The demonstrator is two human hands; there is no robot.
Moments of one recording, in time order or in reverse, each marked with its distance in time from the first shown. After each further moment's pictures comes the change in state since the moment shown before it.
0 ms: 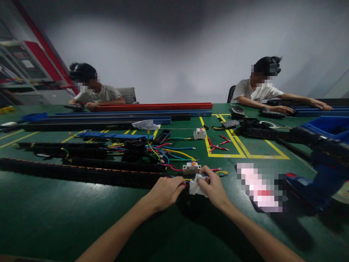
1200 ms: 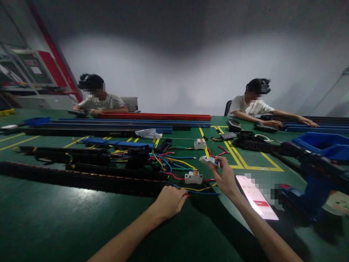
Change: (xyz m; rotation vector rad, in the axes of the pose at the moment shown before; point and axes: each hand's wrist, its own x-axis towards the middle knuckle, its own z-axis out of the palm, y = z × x) left_hand 0.002 0.005 0.004 0.133 0.002 -0.021; right_hand 0.050 -0.001 -0.052 -0.512 0.361 -0.263
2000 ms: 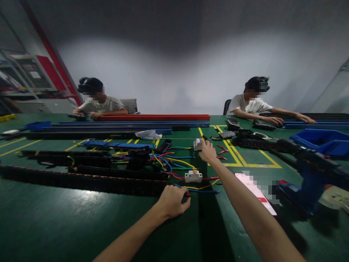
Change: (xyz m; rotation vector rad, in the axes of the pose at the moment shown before) left_hand 0.000 0.007 0.007 -0.005 0.063 -0.054; right_hand 0.111 0.026 0.074 -0.534 -0.243 0.113
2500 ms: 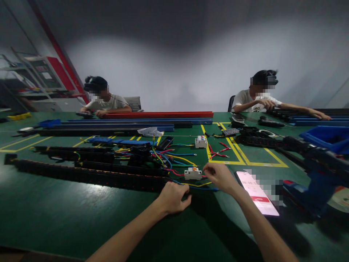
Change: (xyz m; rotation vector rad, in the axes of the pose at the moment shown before) left_hand 0.006 -0.003 0.020 0.019 0.133 0.127; right_hand -0.133 0.016 -0.068 0.270 -0.213 -0.316
